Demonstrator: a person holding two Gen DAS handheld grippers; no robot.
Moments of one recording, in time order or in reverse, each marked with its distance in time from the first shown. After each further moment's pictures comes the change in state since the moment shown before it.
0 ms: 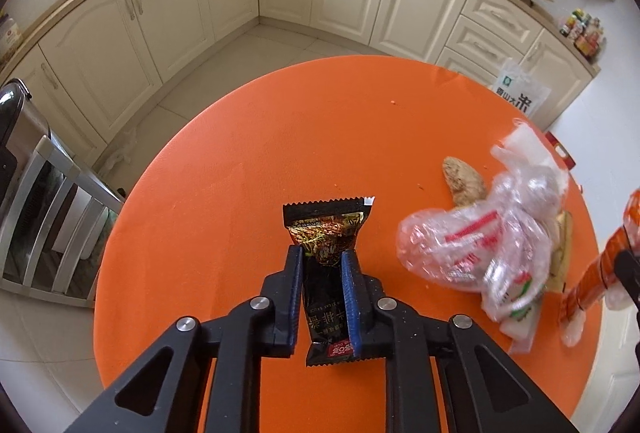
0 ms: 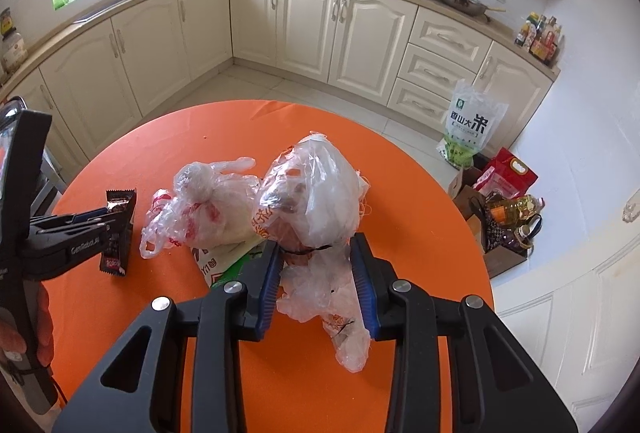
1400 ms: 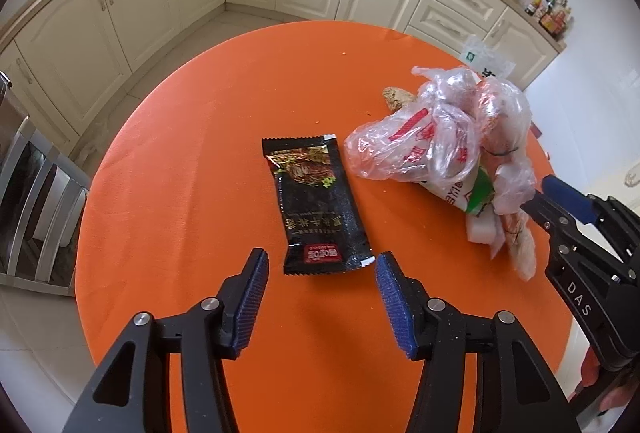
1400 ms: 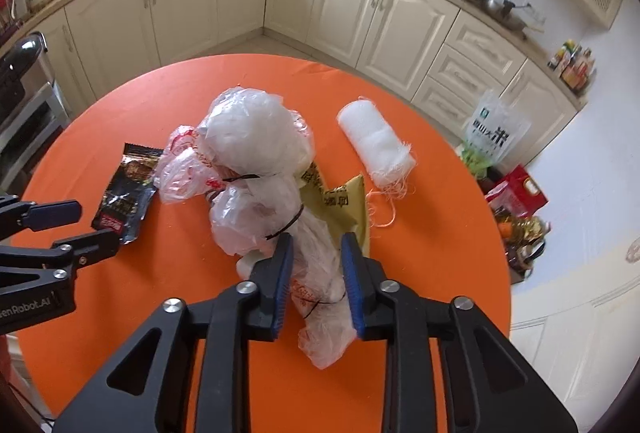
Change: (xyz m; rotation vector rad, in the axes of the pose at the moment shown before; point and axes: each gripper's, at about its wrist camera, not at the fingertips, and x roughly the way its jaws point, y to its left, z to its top) left arm -0.030 -0.004 -0.055 0.037 0.058 -0.110; right arm 0.027 0.032 -0.023 -0.184 0.052 -0.015
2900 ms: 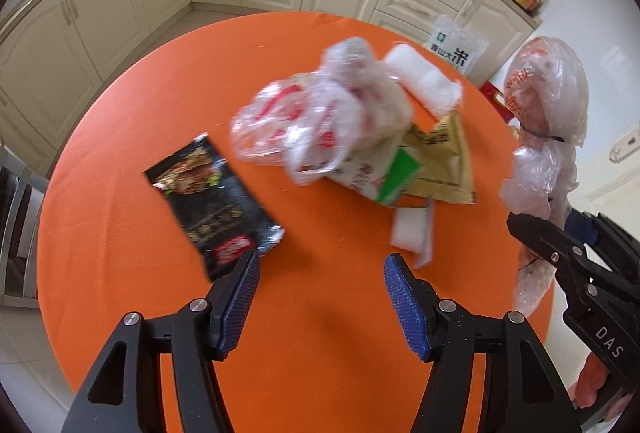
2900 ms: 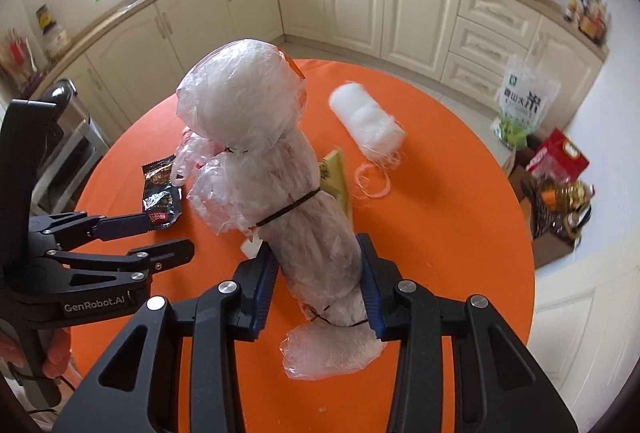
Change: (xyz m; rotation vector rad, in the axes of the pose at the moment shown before) left arm 0.007 -0.075 0.004 0.082 0.038 -0.051; right arm -0.016 -0.074 -0.027 0.196 0.008 0.262
